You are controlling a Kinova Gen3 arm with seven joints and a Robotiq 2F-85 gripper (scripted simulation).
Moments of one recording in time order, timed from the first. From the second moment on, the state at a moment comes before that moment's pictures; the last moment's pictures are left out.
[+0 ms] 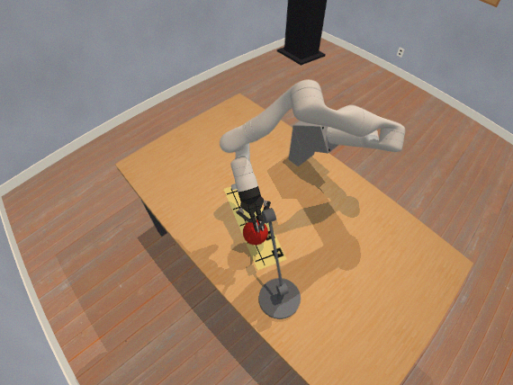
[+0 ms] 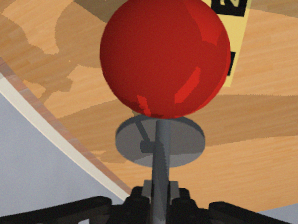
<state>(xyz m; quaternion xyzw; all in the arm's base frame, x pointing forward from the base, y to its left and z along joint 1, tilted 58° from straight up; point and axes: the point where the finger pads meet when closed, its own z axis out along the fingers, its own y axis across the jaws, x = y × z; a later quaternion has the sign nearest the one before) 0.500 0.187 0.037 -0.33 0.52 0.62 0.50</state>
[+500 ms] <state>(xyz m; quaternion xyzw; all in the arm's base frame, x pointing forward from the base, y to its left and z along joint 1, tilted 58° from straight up) 0.499 0.182 0.033 -0.33 0.52 0.62 0.50</state>
